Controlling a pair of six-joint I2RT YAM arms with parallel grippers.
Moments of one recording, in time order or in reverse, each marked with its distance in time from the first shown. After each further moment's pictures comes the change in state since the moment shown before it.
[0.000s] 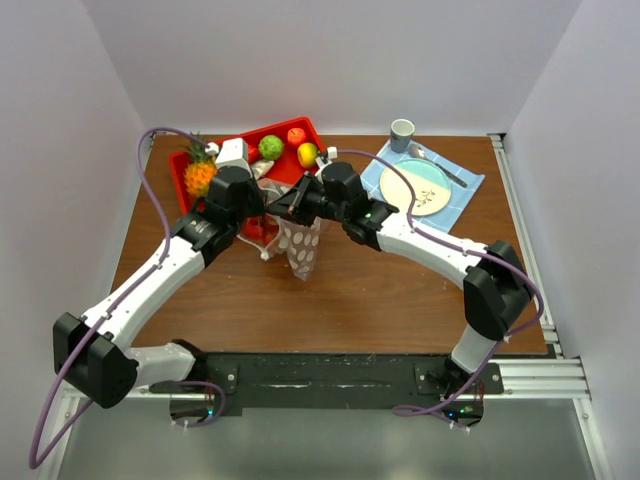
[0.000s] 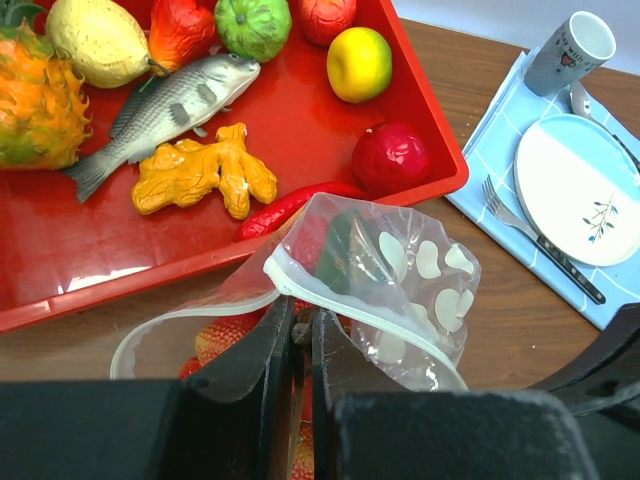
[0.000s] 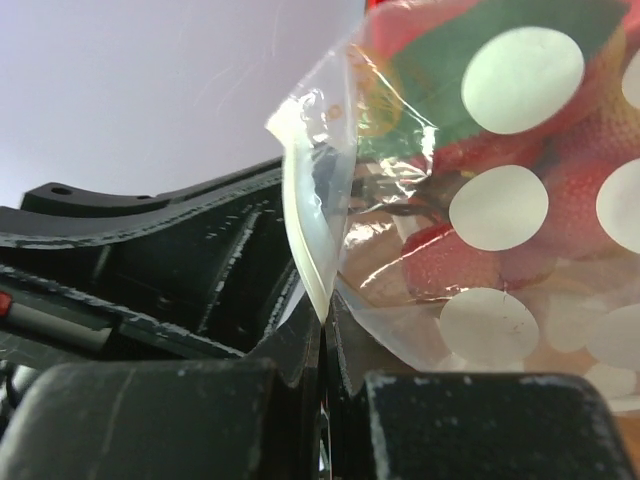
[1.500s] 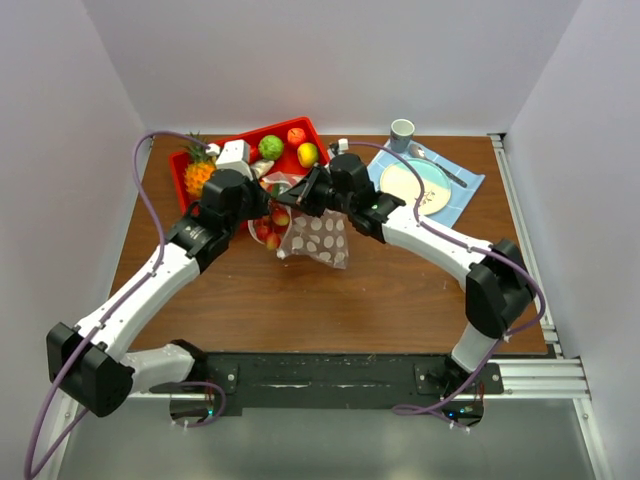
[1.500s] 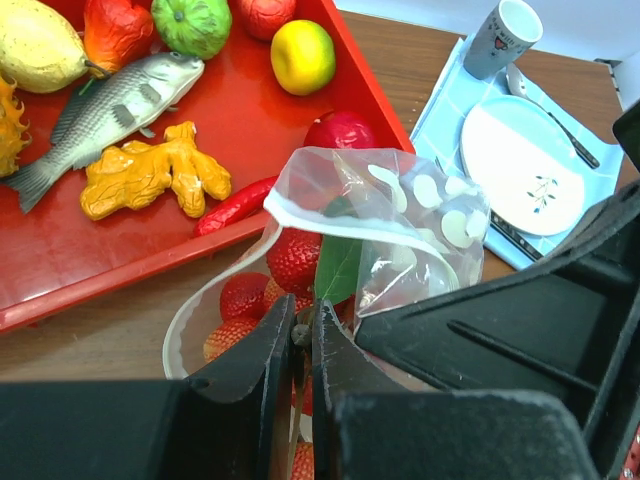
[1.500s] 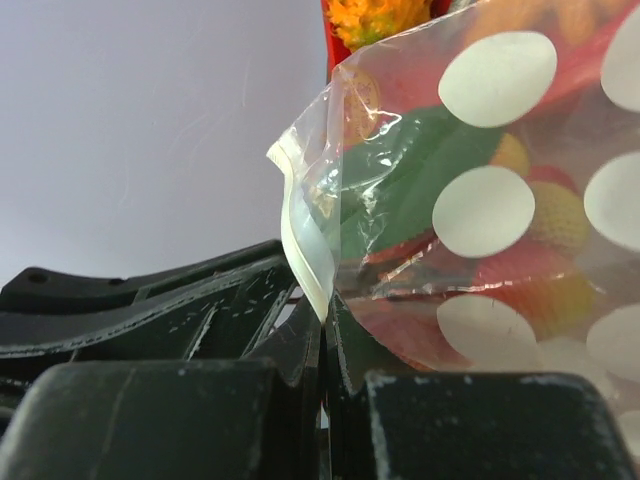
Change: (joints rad) left arm 0.002 -0.052 -0.031 0.034 0.117 0.013; right arm -0.055 0.001 0.033 -0.069 0.049 -0.063
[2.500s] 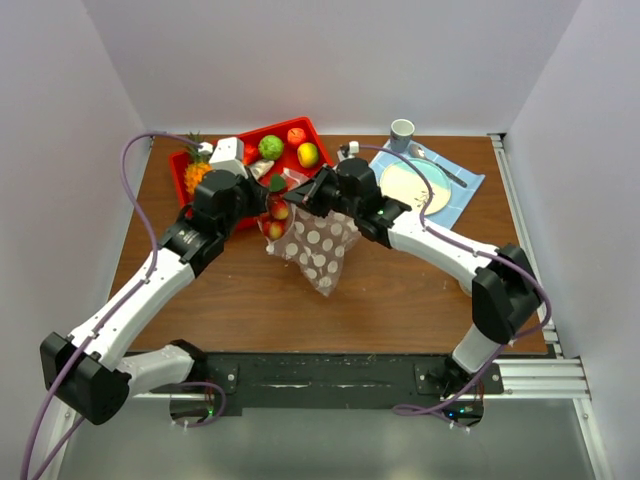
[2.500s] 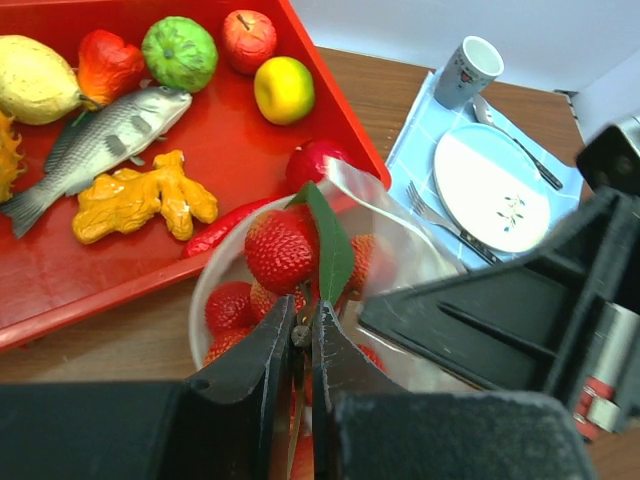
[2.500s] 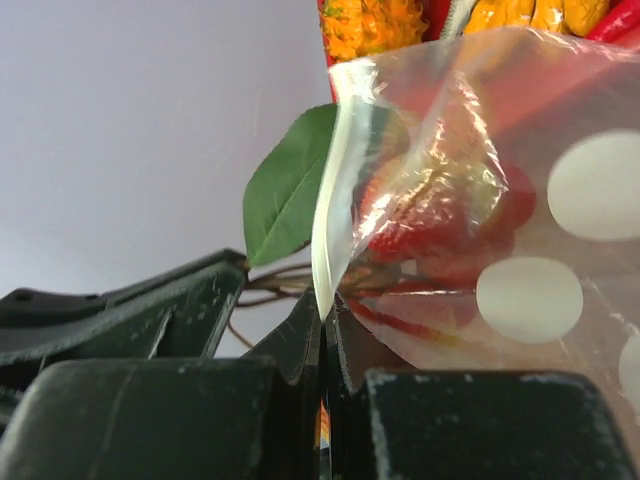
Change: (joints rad) left arm 0.001 -0.042 -0.009 0.037 0.001 0.000; right arm -0.011 -0.060 -0.100 0.078 0.055 0.049
